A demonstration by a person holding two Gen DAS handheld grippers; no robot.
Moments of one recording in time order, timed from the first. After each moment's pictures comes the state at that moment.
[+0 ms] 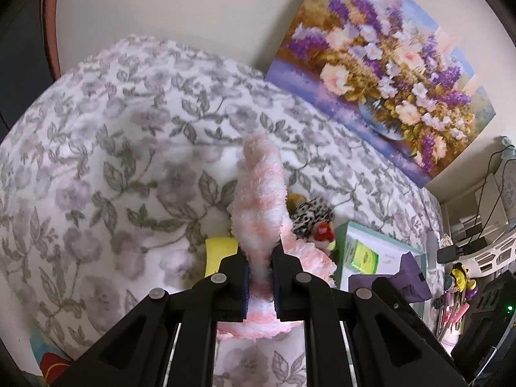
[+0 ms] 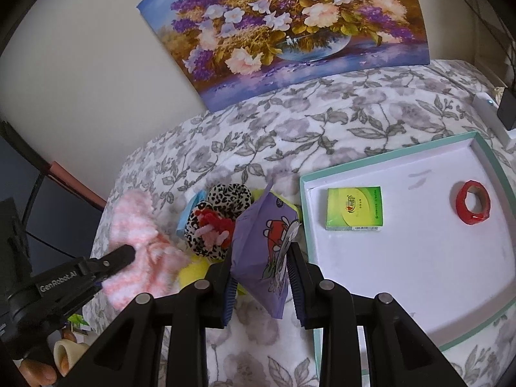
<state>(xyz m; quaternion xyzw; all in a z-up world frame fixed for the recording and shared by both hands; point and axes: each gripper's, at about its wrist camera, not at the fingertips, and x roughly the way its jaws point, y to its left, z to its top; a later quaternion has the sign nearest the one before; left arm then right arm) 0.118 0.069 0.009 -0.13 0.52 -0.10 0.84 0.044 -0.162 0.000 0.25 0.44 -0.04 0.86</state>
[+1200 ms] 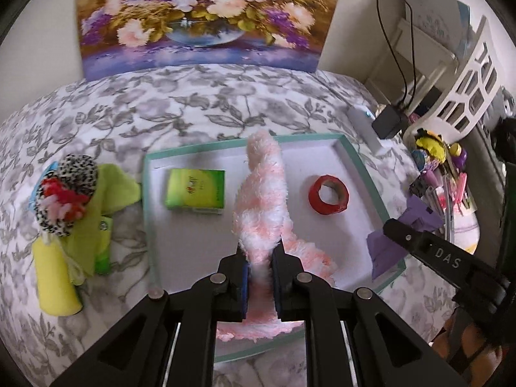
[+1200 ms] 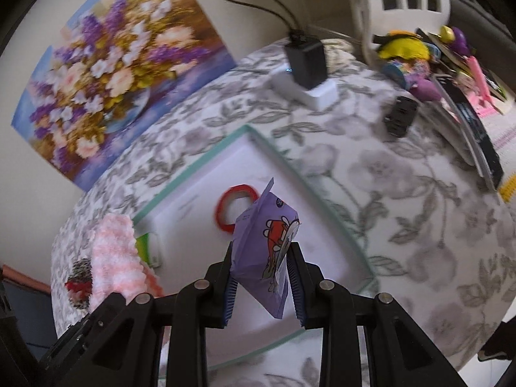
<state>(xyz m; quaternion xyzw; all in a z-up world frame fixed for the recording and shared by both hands) 0.029 -0.162 -0.028 0.07 0.51 -0.30 0.80 -0.080 -0.357 -0.026 0.34 0.42 -0.27 0.80</state>
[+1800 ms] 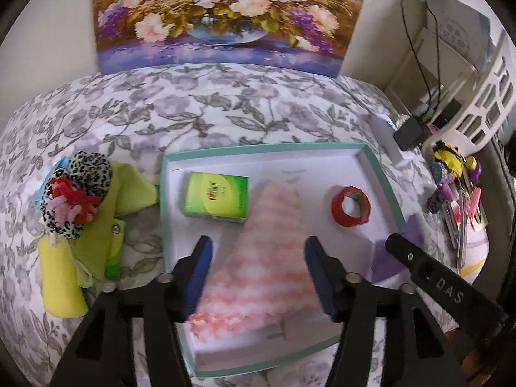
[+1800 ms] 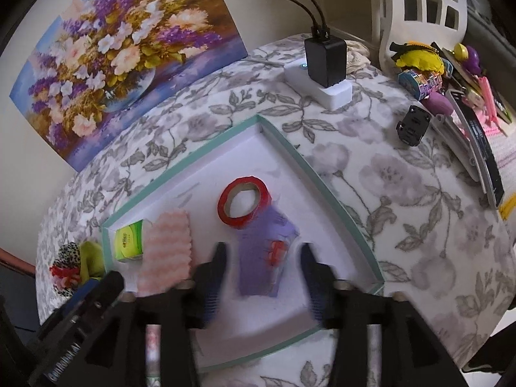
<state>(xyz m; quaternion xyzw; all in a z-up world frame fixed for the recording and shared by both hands) 0.049 -0.157 -0.035 0.05 0.52 -0.26 0.81 -0.060 -0.342 -0.031 0.29 0.45 -0.27 0.80</state>
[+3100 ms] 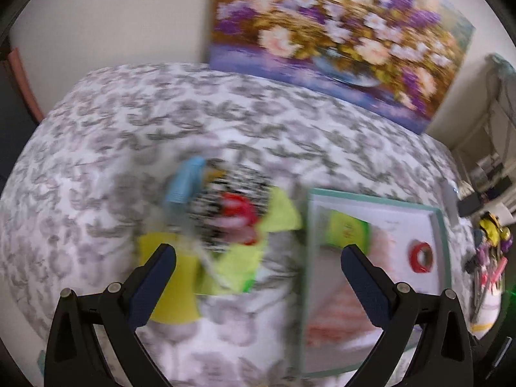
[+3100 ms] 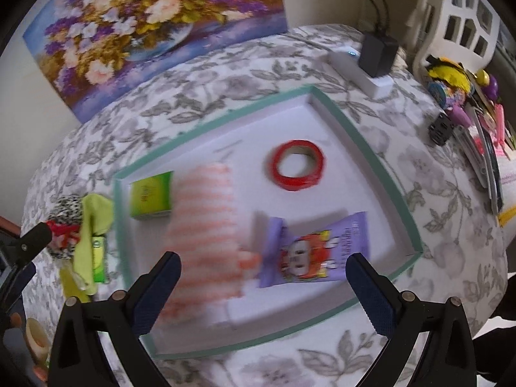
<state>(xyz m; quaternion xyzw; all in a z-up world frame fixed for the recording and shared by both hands) 0.102 -0.039 -0.009 0.00 0.51 -0.11 0.85 -0.025 -0.274 -0.031 0.23 0.51 -0.24 0.80</state>
